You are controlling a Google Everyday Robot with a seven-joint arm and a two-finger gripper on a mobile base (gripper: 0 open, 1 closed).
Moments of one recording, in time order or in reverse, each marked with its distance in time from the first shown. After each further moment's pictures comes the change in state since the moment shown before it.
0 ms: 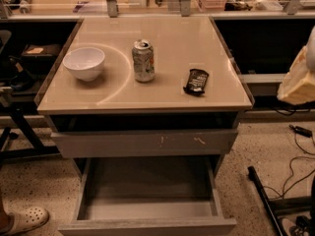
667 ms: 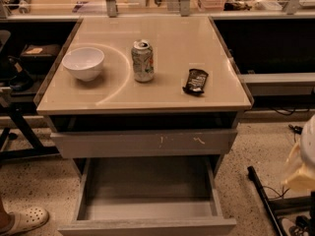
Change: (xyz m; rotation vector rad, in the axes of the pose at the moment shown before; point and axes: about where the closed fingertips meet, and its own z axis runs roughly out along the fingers) arm 0.063 0.115 0.083 -0.242 0.088 0.141
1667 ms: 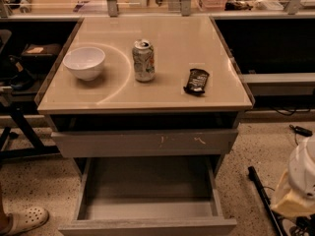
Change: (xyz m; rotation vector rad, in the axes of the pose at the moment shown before) arm 0.013 0.029 0.050 -0.113 0.017 0.033
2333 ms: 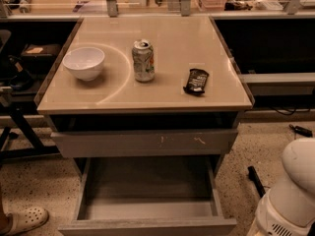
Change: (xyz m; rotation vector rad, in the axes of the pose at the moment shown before) arm 0.009 0.041 0.139 -0.239 -0.021 0.112
